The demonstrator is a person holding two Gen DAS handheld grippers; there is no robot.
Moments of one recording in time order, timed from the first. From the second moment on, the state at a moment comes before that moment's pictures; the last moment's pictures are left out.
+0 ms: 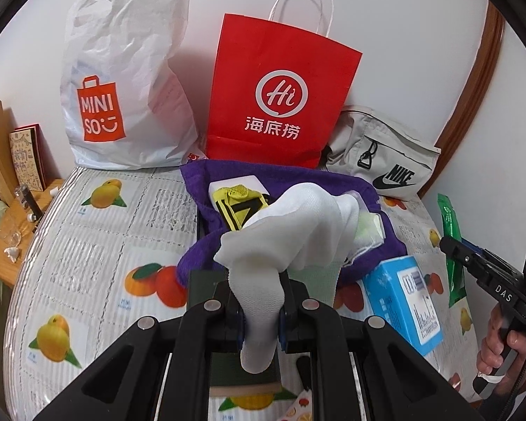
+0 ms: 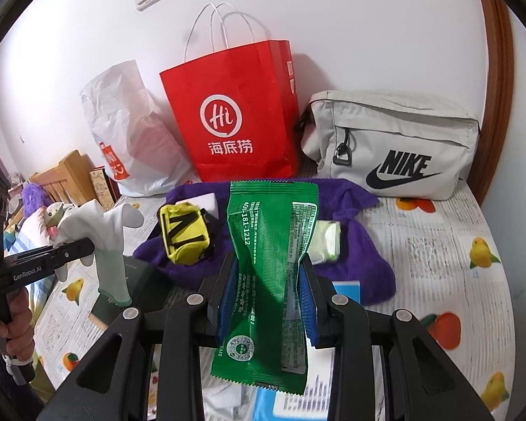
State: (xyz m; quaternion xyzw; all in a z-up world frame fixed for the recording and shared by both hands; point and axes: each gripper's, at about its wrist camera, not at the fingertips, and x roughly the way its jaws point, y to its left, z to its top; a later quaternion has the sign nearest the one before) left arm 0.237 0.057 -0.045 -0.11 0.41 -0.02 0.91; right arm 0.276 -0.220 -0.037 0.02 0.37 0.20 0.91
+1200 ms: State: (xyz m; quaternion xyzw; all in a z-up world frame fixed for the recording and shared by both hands) left arm 0.366 0.040 -0.087 -0.11 0.46 -0.03 0.88; right arm 0.422 -0.206 -0.095 0.02 0.43 0.20 0.88
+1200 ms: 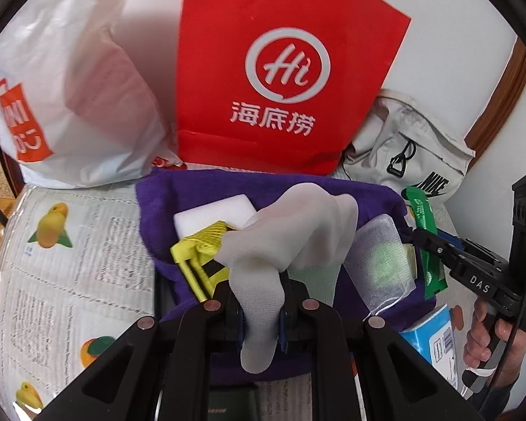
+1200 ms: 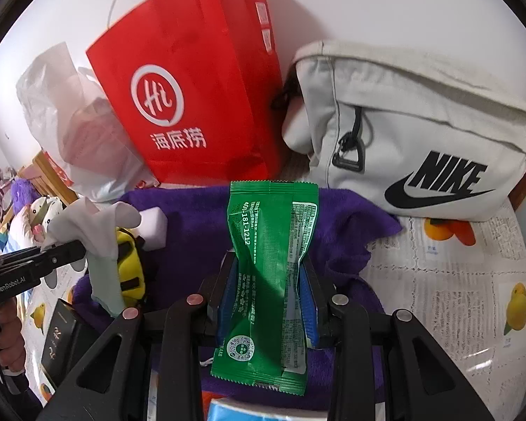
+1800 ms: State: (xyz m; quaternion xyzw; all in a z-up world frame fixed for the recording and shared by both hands) left arm 0.405 0.023 -0.118 -0.10 0.50 -0.03 0.86; right arm 0.452 -0.200 -0.131 0.00 0.49 0.19 0.85
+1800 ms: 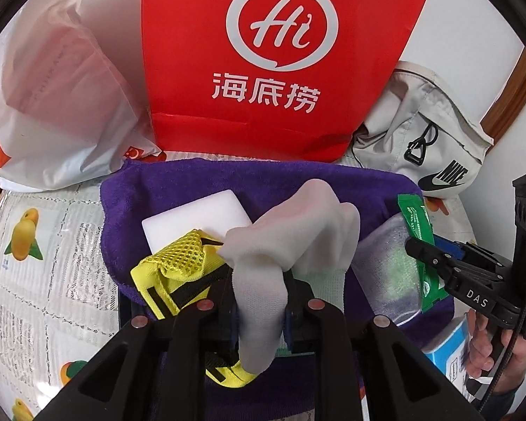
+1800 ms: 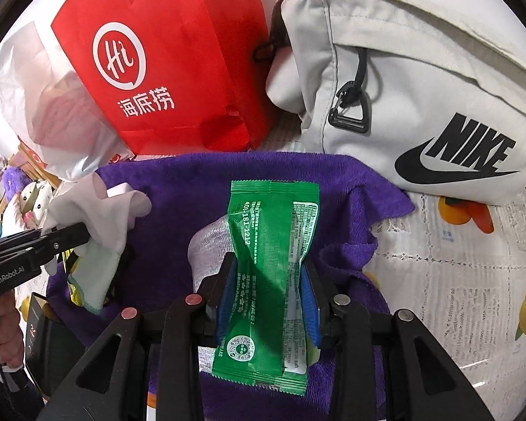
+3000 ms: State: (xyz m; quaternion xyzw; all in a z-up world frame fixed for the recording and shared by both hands) left arm 0.297 0.053 -0.054 -0.09 0.44 -0.01 0.89; right arm 0.324 -0.209 -0.059 0.01 0.41 0.20 0.89
